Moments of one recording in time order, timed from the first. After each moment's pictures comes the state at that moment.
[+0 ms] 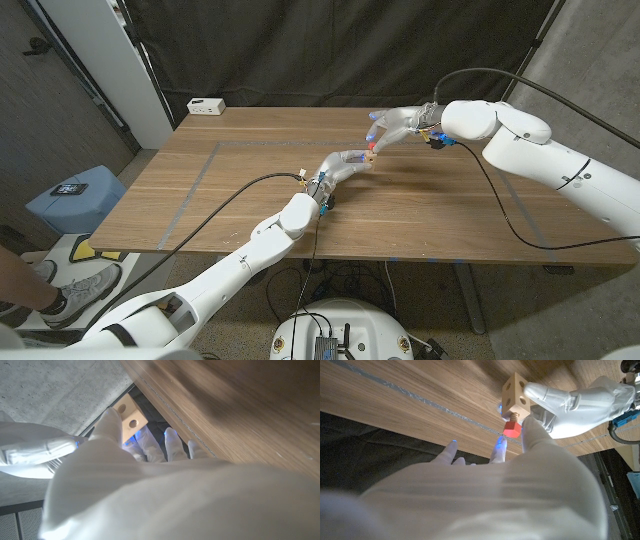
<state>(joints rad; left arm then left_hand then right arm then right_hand) 0.76 0.34 0.72 -1.37 -0.06 -0.21 0.26 0.96 0.04 0.24 -0.15 0.18 0.83 -0.22 0.20 0.19 0.83 -0.22 0.21 0.44 0.44 -0.05 0.22 0.19 0.11 0.11 0.19 0.18 -0.50 -0.96 -0.66 -2.03 -0.29 -0.35 0.54 0.88 -0.03 0.33 -0.16 0.26 0.45 -0.12 0.43 0.23 -0.15 -0.01 0.19 0.19 -0.12 0.07 0.20 0.19 0.14 0.05 0.19 0.17</state>
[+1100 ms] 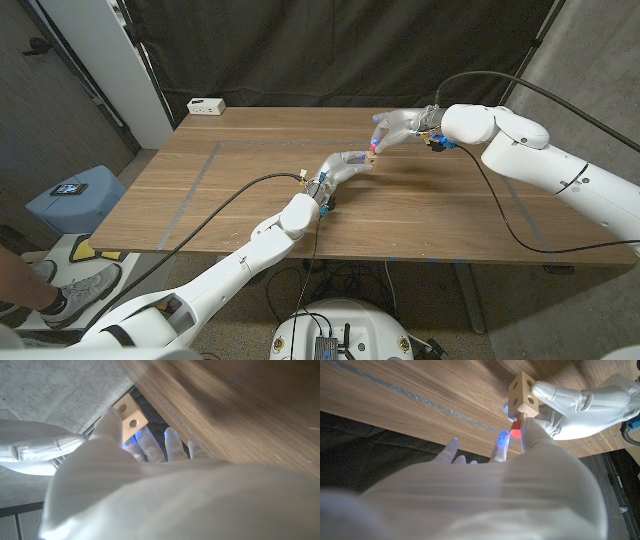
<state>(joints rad) 0.77 0.34 0.72 -1.39 -0.06 -0.20 0.26 0.96 0.05 0.25 -0.15 0.18 0.84 -0.22 0.20 0.19 0.83 -0.22 0.21 0.44 0.44 -0.05 0.22 0.19 0.11 0.11 0.19 0.18 -0.53 -0.95 -0.65 -2.03 -0.31 -0.37 0.51 0.88 -0.03 0.35 -0.16 0.25 0.57 -0.08 0.51 0.26 -0.09 0.00 0.20 0.19 -0.08 0.07 0.21 0.20 0.19 0.02 0.20 0.17</state>
